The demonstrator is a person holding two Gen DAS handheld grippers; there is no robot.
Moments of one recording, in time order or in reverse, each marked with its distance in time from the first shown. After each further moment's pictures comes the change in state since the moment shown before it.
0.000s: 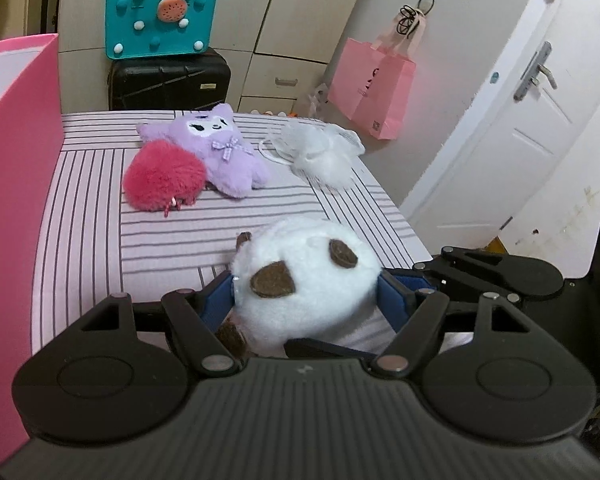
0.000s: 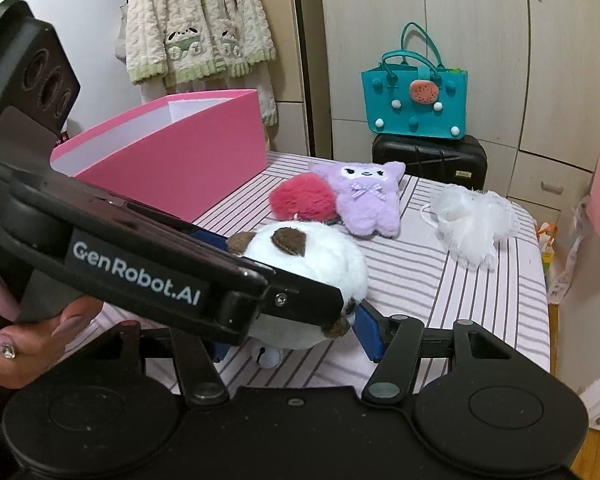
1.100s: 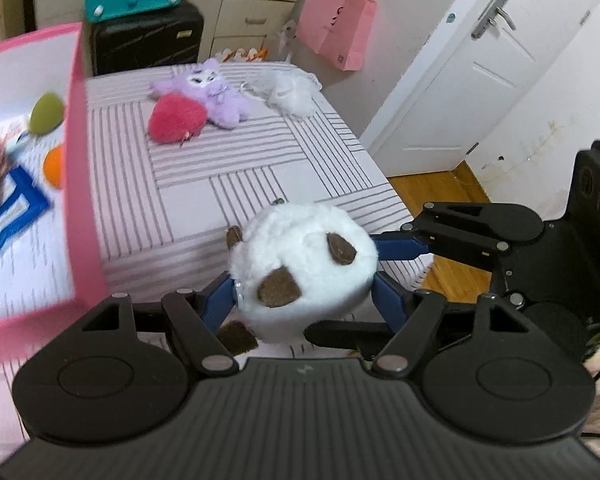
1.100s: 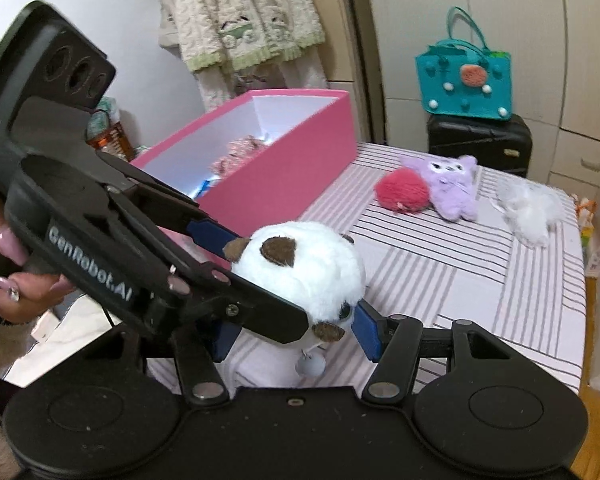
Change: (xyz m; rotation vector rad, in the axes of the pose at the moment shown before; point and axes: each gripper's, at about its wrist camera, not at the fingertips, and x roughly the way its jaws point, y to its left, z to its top) left arm -0.108 0.002 -0.005 0.044 0.241 -0.082; right arm -0.065 0.068 0.018 0.034 0.097 0.148
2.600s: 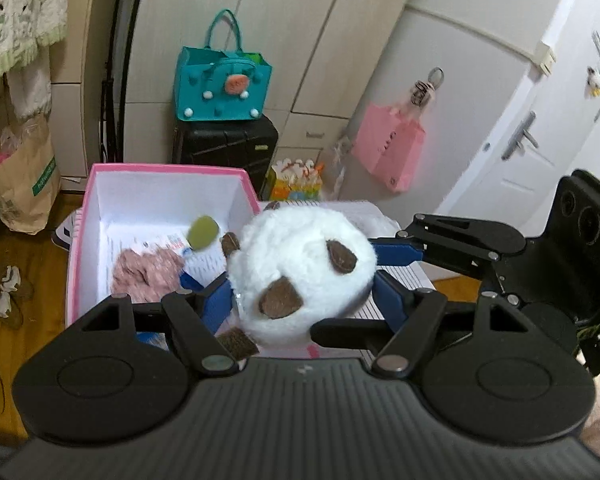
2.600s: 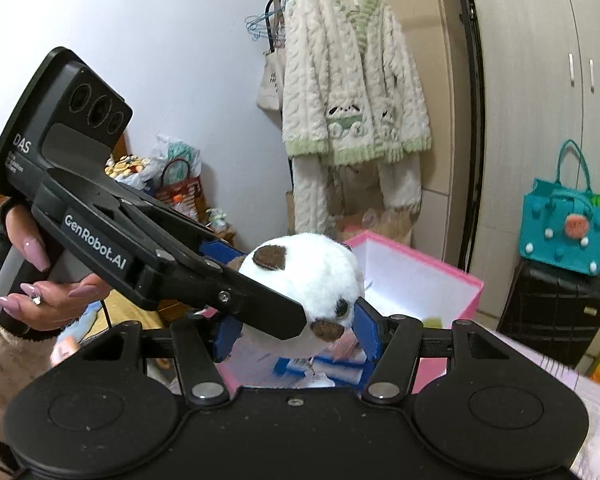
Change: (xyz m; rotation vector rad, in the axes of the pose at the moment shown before) left arm -0.139 0.116 0.036 -0.061 -0.322 0.081; right arm 0.041 0.087 0.133 -0.249 -0.221 0.176
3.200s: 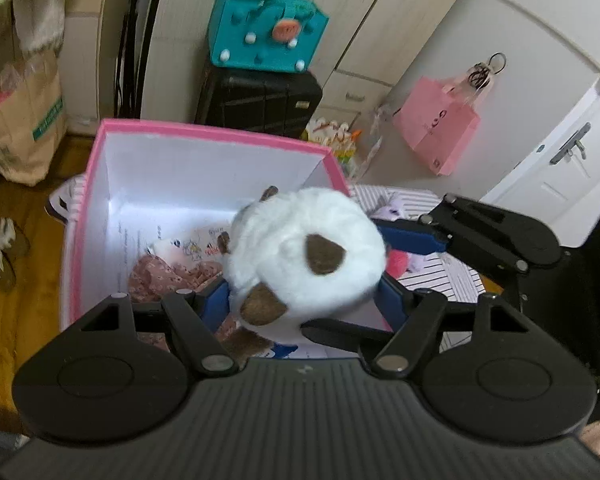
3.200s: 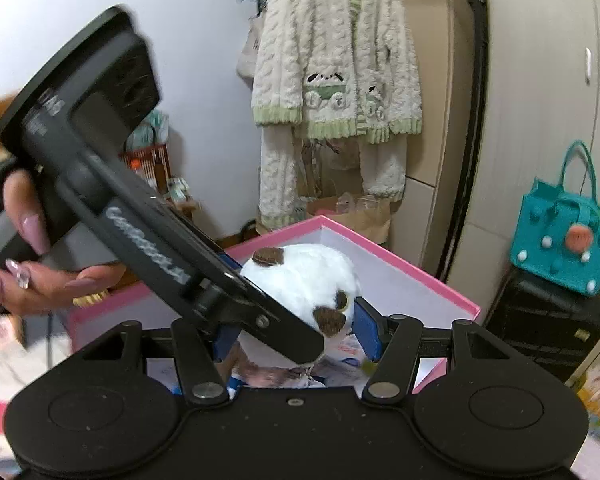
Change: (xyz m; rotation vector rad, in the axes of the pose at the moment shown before) left arm 0.109 0.089 0.030 -0.132 0.166 0.014; right arm 0.105 -0.054 0.005 -0.084 0.068 -0.067
